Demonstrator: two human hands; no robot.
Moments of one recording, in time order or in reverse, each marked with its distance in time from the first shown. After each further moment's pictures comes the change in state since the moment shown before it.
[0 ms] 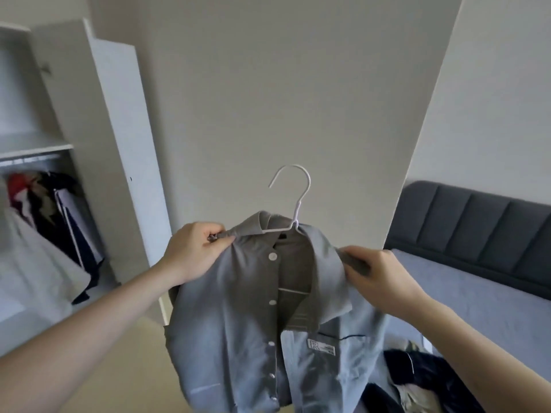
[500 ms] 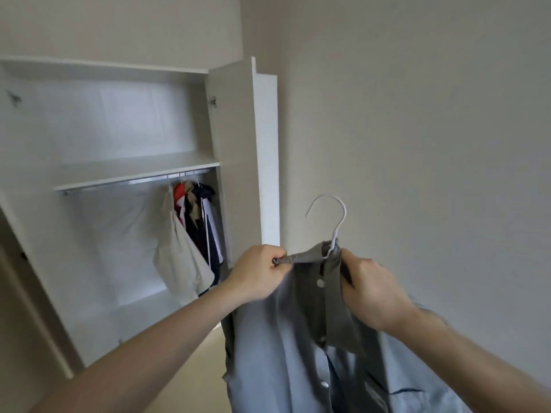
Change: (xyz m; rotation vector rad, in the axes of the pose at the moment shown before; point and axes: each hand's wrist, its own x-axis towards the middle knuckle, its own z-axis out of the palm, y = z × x) left_hand 0.008 -0.163 -0.117 0.147 0.005 -0.179; right_hand 0.173 -0.205 0.202 0.019 -0.179 -0.293
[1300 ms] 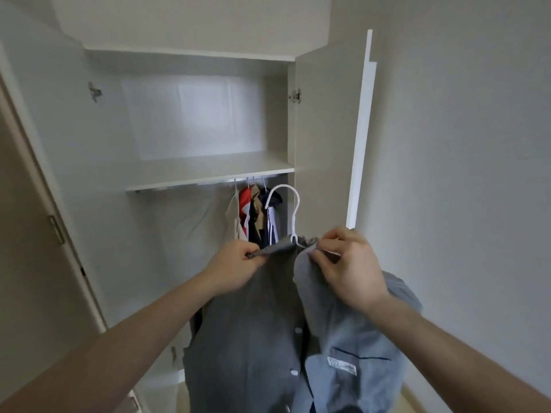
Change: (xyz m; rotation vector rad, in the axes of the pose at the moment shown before) left_hand 0.097 -0.294 -0.139 0.000 0.062 -0.325; right_hand 0.301 -0.109 0.192 0.238 0.228 -0.284
